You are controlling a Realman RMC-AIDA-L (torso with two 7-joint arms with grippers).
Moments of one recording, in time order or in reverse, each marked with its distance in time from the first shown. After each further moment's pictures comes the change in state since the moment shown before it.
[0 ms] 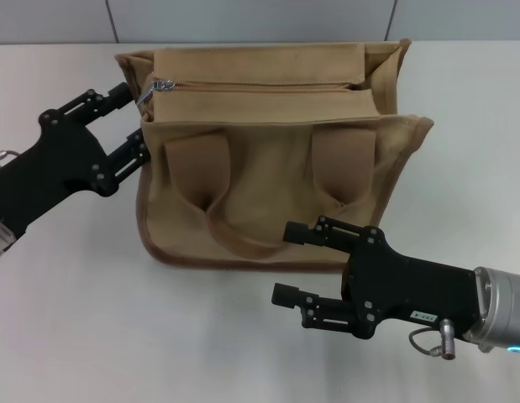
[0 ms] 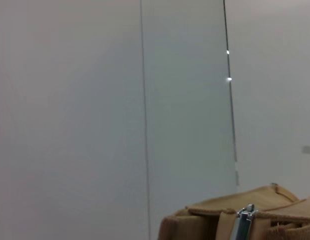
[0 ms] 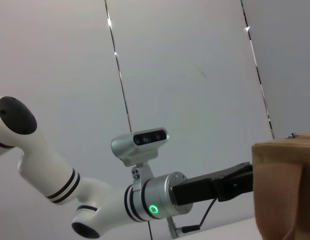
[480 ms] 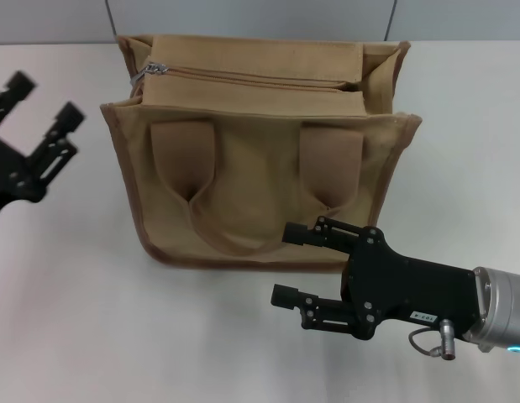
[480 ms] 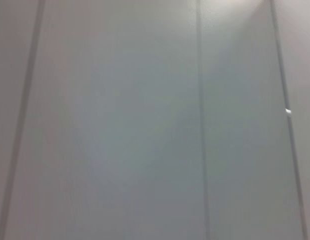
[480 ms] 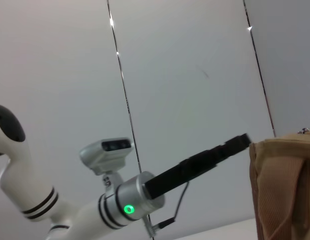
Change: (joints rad) left arm 0.117 -0.003 -0.241 -0.080 -0.003 0.164 0.099; right arm 0.001 0.000 -0.003 -0.003 -0.001 -0.002 0.000
